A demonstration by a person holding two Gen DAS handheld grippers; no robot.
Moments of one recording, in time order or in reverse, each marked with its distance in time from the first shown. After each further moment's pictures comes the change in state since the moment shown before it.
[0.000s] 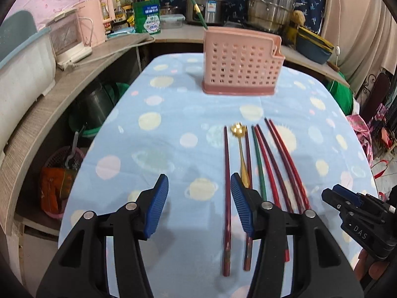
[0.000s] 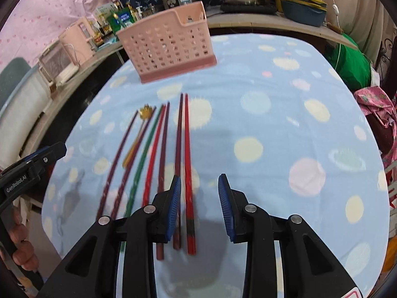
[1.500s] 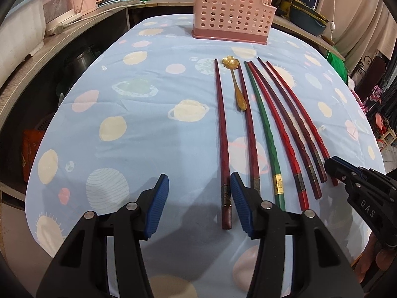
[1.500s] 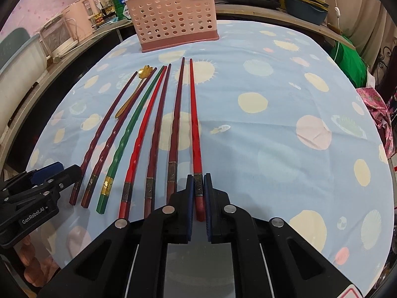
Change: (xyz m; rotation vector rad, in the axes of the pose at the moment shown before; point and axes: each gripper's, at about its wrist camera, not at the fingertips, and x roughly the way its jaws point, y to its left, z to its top) left arm 0.030 -0.008 -0.073 0.006 0.121 -0.052; right arm 0.011 0.013 -0.048 -0.070 0.018 -0.075
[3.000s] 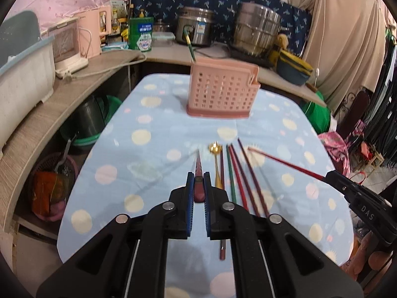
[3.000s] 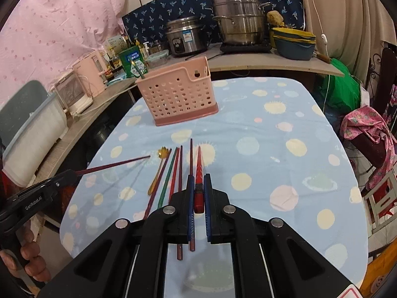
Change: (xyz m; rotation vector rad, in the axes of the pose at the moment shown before) left arm -0.103 0.010 0.078 -0.038 -0.238 -0.077; right arm -0.100 -0.016 0.061 0.086 -0.251 0.082
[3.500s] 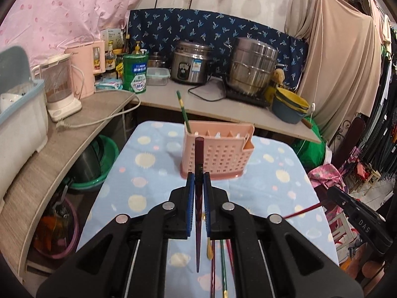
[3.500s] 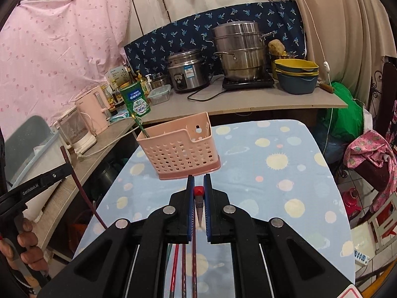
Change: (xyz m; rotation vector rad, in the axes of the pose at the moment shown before) left arm -0.009 -0.008 0.105 -0.001 -0.153 -0.031; right arm -0.006 -0.008 0.089 0.014 -0.148 0.033
